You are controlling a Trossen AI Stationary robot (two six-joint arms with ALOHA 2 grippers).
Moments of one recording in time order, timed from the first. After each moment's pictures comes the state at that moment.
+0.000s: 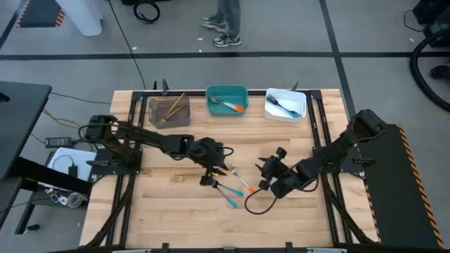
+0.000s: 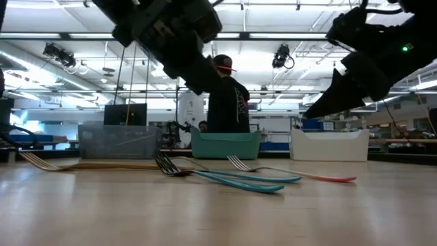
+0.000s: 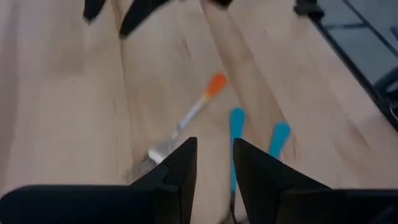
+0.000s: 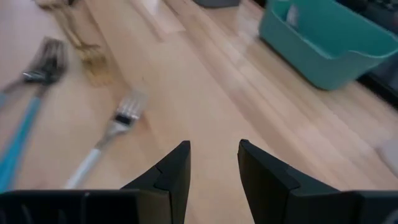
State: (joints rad) left arm -0.06 1.67 0.96 0.05 0.23 0.04; right arm 0.54 1.53 0.64 -0.10 0.96 0.68
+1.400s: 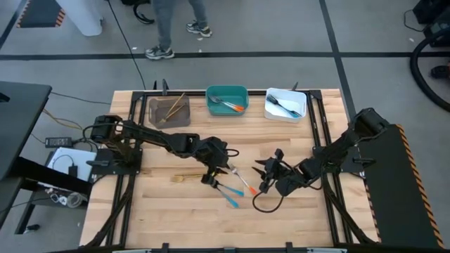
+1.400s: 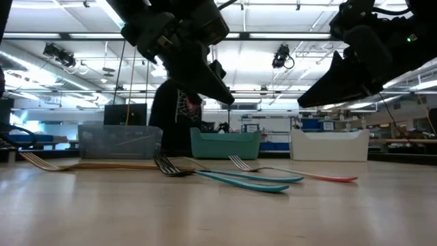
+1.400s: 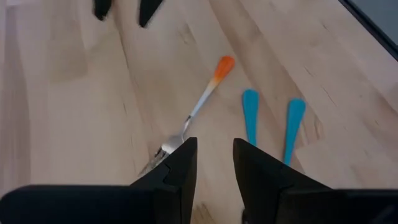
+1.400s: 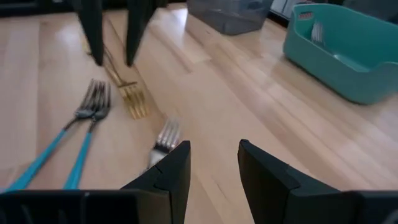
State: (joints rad) left arm -0.05 1.72 1.04 -0.05 0.22 0.19; right arm 0.55 1.50 0.55 0.21 0.93 0.58
